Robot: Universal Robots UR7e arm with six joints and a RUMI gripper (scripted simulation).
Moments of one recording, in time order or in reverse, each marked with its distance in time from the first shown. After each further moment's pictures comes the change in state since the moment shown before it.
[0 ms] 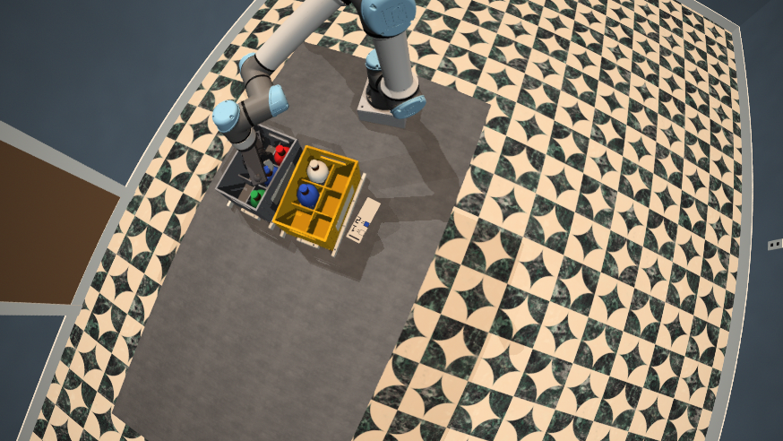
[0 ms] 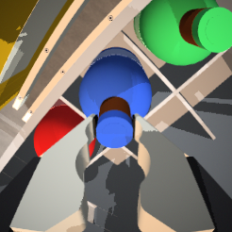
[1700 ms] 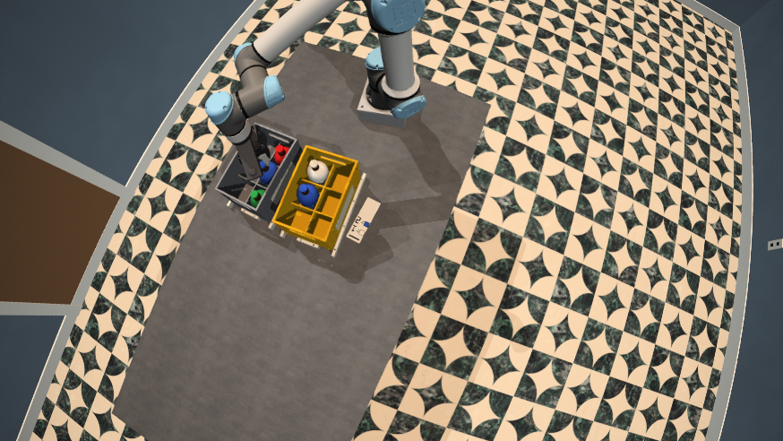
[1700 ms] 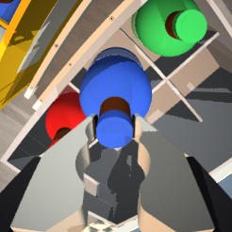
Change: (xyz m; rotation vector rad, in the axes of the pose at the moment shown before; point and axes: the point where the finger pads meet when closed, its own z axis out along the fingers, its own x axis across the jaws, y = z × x) arm 0.000 0.000 -0.043 0.000 0.000 0.000
